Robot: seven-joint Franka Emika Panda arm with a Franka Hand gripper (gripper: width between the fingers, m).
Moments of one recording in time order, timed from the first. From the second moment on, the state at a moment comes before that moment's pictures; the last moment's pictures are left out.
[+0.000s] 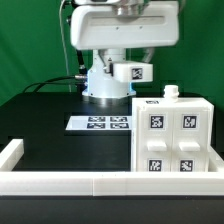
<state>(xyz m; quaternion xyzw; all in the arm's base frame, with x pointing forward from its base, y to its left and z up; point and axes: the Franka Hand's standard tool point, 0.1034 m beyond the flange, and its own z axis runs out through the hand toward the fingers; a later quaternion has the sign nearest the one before) 0.502 0.019 0.169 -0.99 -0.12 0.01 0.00</state>
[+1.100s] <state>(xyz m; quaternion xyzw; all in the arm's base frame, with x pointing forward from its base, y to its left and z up) 0.574 0.053 0.182 -0.98 -0.20 0.02 0.00</state>
